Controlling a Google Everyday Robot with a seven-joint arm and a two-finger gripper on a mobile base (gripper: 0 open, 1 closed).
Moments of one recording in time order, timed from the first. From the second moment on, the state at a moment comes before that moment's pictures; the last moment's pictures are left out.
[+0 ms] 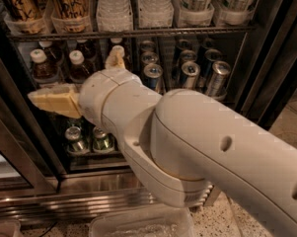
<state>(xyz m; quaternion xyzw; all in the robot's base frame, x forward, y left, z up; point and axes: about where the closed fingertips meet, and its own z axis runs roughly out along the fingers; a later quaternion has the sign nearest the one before) 0.473 0.122 0.990 -0.30 0.69 0.20 0.63</state>
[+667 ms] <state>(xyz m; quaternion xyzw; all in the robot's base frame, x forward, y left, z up) 0.486 0.147 1.011 -0.29 0.65 0.23 0.66</state>
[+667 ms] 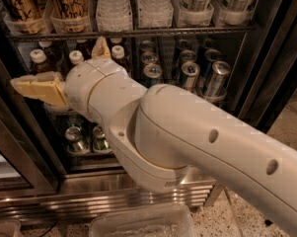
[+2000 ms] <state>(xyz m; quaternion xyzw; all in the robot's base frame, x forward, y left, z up) 0.489 0.177 1.044 -0.24 0.60 0.24 0.73</state>
